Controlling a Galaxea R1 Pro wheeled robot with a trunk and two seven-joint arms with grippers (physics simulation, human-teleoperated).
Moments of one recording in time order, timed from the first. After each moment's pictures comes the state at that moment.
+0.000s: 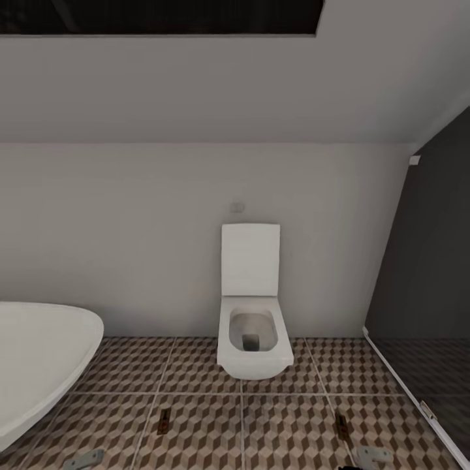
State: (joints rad) left arm -0.47 0.19 0.14 0.07 0.09 -0.28 0.19; right arm -0.51 -0.12 0.08 0.07 -0.13 -0.15 -0.07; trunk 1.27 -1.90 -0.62
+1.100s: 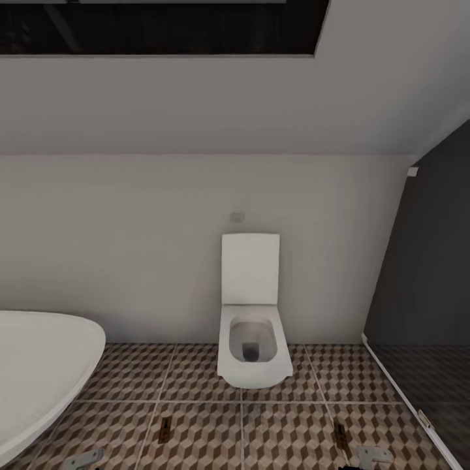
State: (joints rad) left arm -0.47 0.19 0.14 0.07 0.09 -0.31 0.19; right arm -0.51 -0.12 0.08 0.07 -0.13 -0.15 -0.07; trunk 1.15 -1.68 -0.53
